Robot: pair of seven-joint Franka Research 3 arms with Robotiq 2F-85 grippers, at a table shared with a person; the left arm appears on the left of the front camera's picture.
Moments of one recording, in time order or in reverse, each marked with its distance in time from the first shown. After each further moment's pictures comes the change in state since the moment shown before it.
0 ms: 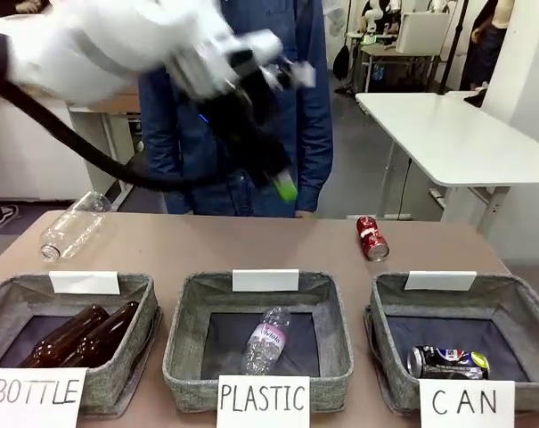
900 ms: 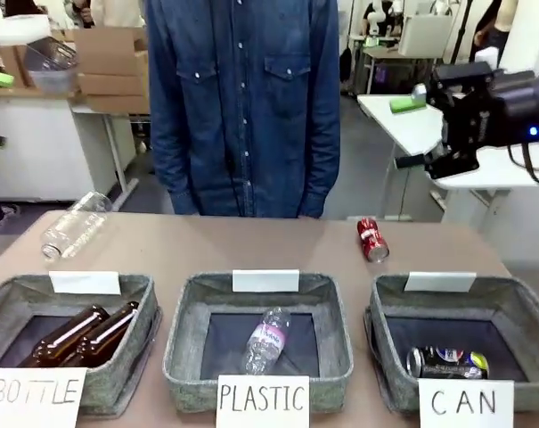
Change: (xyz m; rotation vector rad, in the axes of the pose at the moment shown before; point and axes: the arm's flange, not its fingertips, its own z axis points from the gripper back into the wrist) left arm -0.312 0.116 0.200 -0.311 -0.676 0.974; right arm 0.024 0.078 -0.245 0.222 0.139 -0.155
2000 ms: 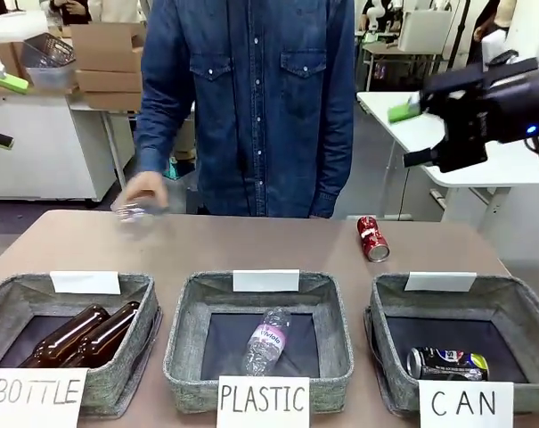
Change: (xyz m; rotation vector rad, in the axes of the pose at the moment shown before) left arm 0.009 -0.018 -0.018 0.118 0.039 -0.052; right arm 0.006 0.001 0.000 -0.212 -0.115 0.169
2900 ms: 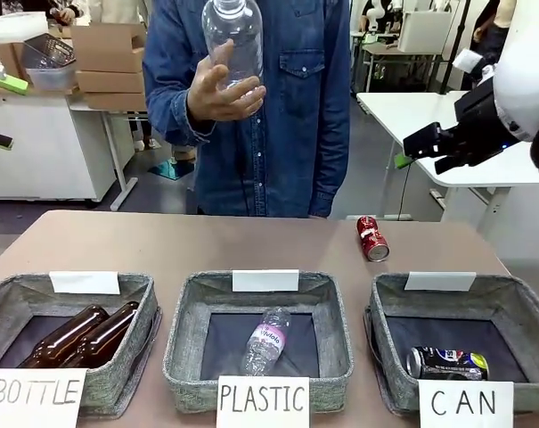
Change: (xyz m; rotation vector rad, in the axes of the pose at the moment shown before) left arm 0.000 0.000 0.000 0.000 0.001 0.001; right arm 0.034 -0.043 -0.021 -0.593 -0.093 0.300
